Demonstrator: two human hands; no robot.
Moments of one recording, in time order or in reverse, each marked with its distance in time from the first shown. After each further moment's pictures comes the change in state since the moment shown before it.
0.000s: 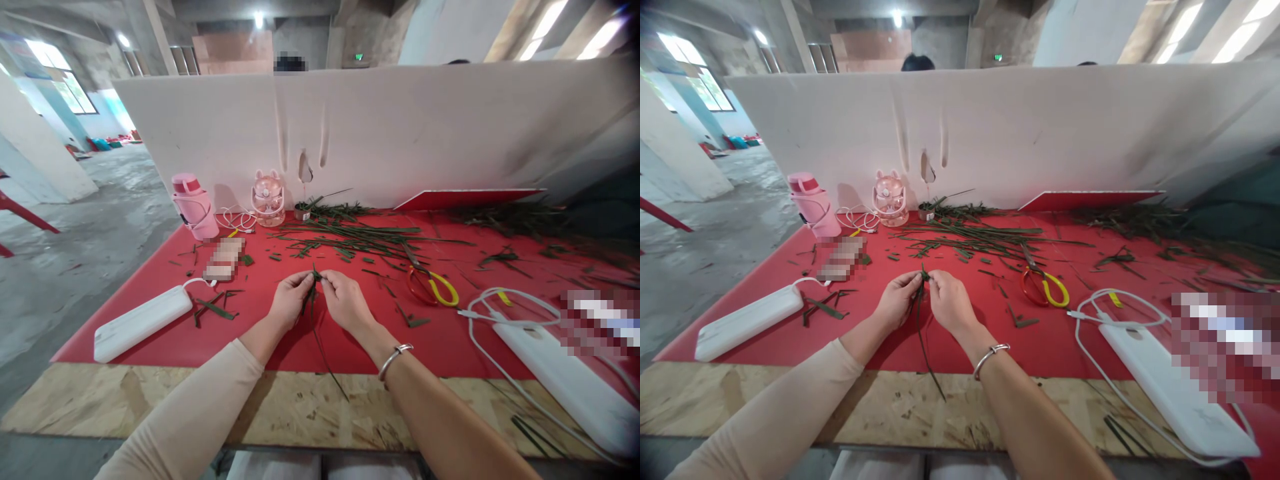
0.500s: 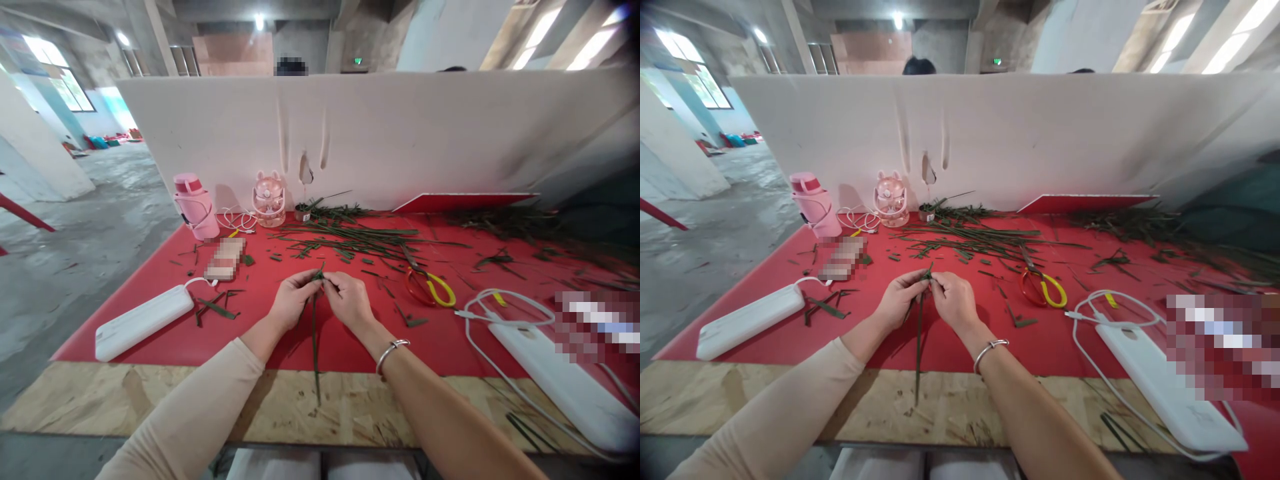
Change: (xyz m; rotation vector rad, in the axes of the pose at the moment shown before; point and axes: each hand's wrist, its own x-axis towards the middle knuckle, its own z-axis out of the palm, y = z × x) left_hand -0.006 0.010 0.005 -0.031 -0.046 -0.032; right_hand -0.001 0.007 0.004 -0.056 0.086 -0.076
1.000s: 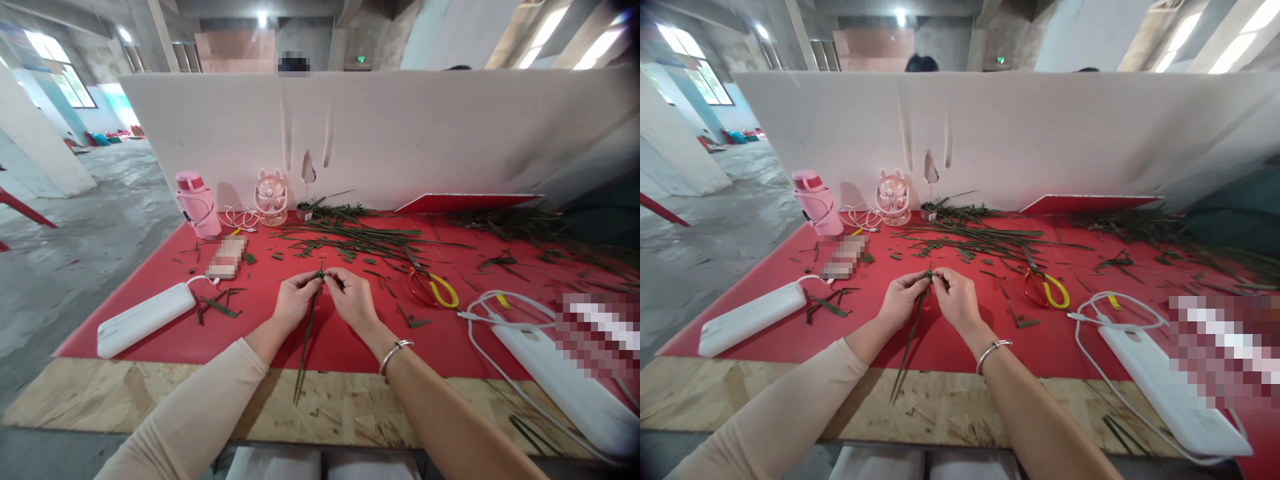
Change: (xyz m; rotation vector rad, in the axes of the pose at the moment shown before) left_hand 0.000 -0.005 -0.001 0.183 0.037 0.132; right_hand 0.002 -0.003 -0.001 0.162 0.081 0.123
